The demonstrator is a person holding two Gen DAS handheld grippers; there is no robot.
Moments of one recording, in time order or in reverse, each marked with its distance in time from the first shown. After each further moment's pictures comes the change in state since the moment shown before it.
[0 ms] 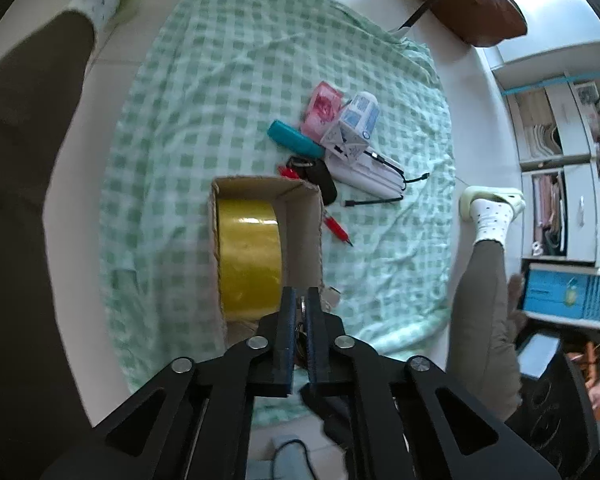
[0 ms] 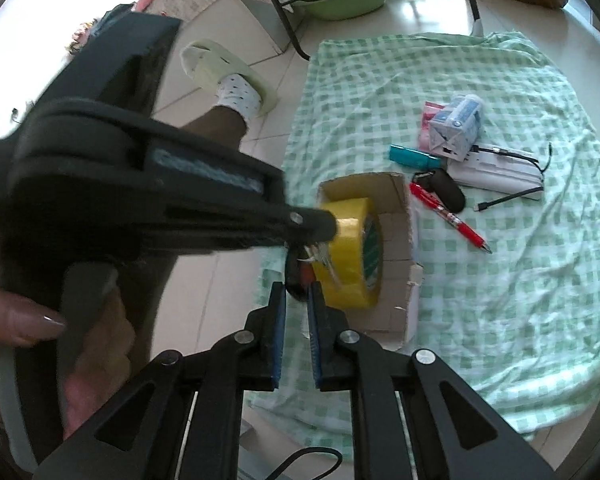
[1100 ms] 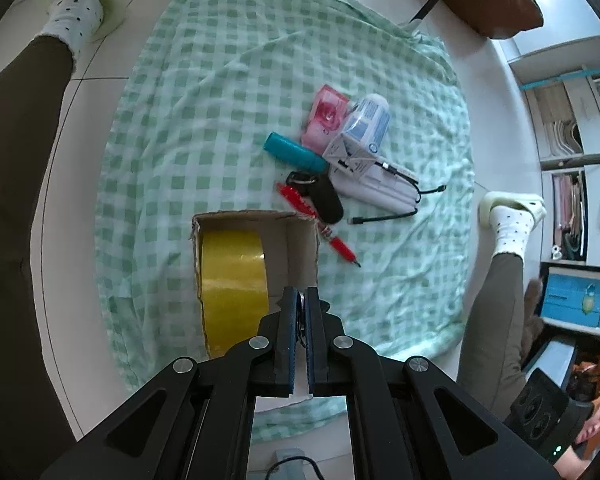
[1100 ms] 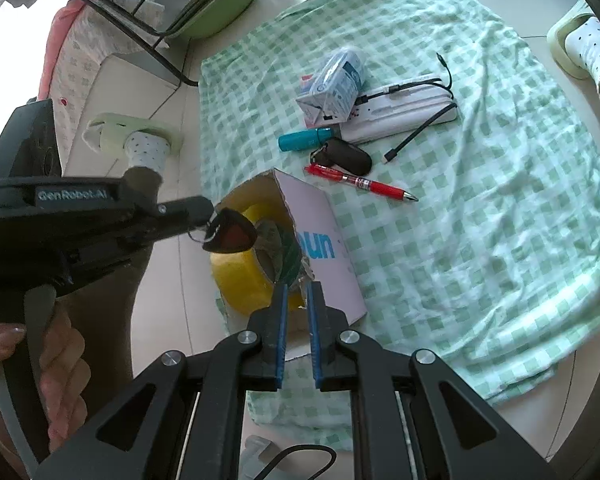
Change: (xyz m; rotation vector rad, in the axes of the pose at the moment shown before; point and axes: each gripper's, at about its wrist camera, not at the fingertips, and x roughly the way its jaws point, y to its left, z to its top) left arm 0.031 -0.026 0.034 -0.006 0.041 0.064; right arm -0.003 -0.074 -0.007 0.377 0.005 -0.060
